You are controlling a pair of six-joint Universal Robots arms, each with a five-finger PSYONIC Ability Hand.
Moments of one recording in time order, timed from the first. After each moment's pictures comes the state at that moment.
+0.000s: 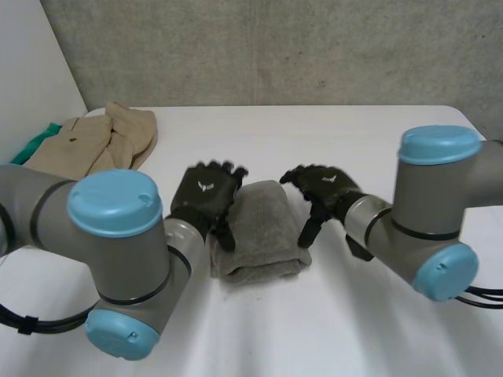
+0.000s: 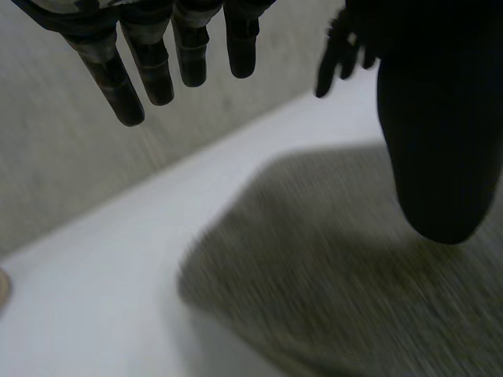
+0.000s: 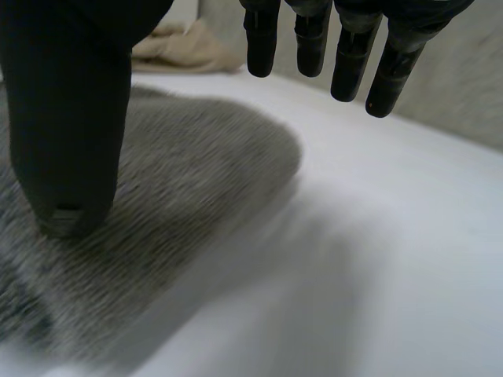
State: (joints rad) left arm 4.03 -2.07 -1.49 3.30 -1.69 3.28; right arm 2.06 -0.94 1.27 0.07 1.33 3.06; left_hand 0.19 0.21 0.21 0.20 0.05; right_hand 0.20 0.22 0.22 0.23 0.06
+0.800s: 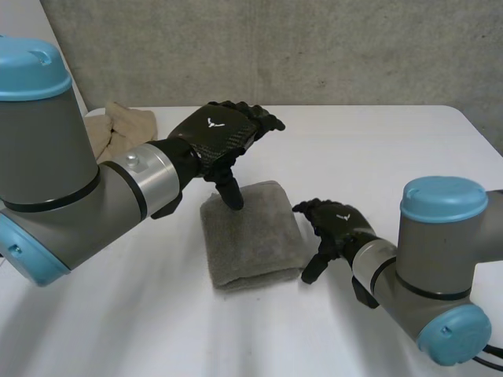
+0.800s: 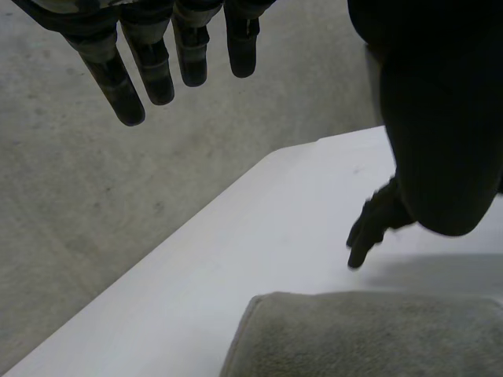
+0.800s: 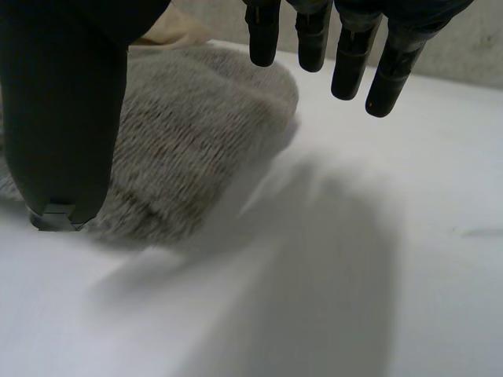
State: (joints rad) left arm 4.17 -1.92 -1.24 2.99 -1.20 3.39; right arm 2.08 -1.07 1.61 -0.10 1.46 3.20; left_hand 0.19 0.21 0.21 0.20 0.05; right_hand 0.14 0.19 0.21 0.23 0.05
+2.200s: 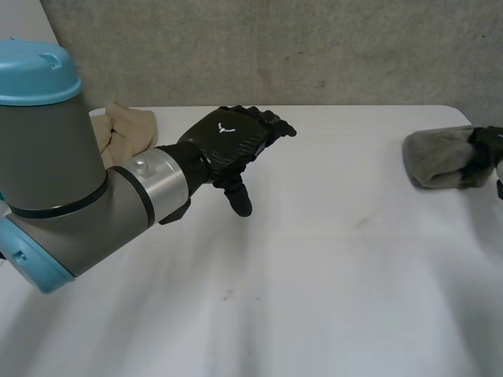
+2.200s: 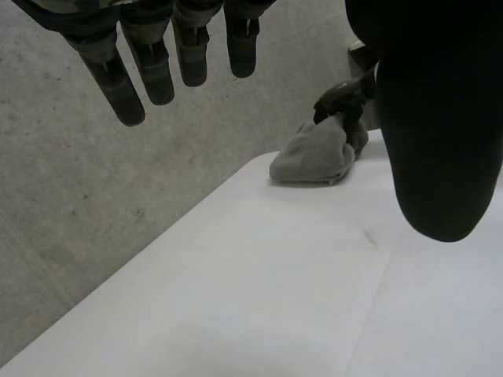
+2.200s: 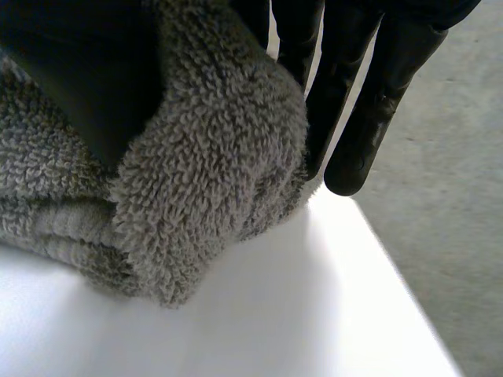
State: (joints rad) left arm 4.14 -1.92 -1.23 2.98 -1.20 3.38; right arm 1.43 -0.18 0.07 0.31 1.36 2.93; left_hand 0.19 0.21 0.21 0.20 0.05; right_hand 0.84 1.10 1.12 1.17 0.89
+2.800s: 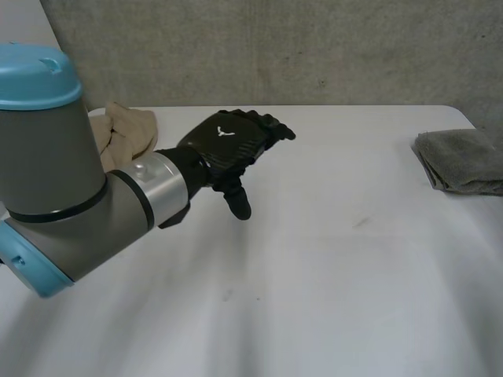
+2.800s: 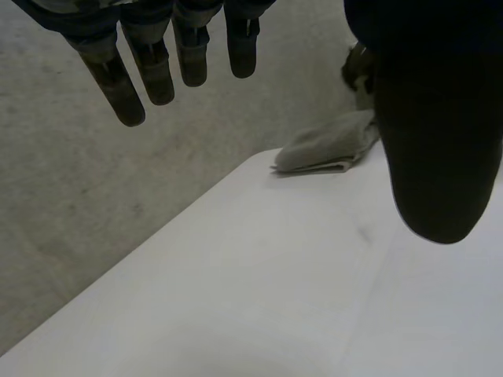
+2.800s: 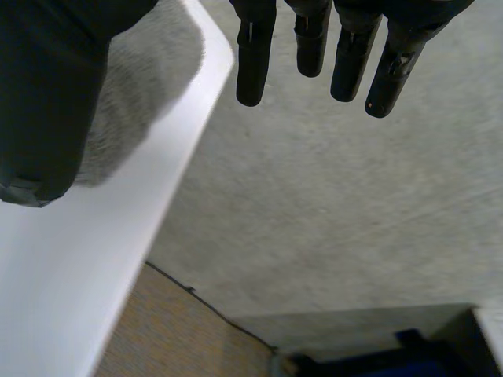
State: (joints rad) left arm 4.14 -1.91 -1.25 2.98 -1.21 3.37; right arm 1.38 -0.46 0.36 0.32 1.59 2.35; left_hand 0.19 0.21 0.21 0.21 0.05; right_hand 0.40 0.22 0.21 0.23 0.06
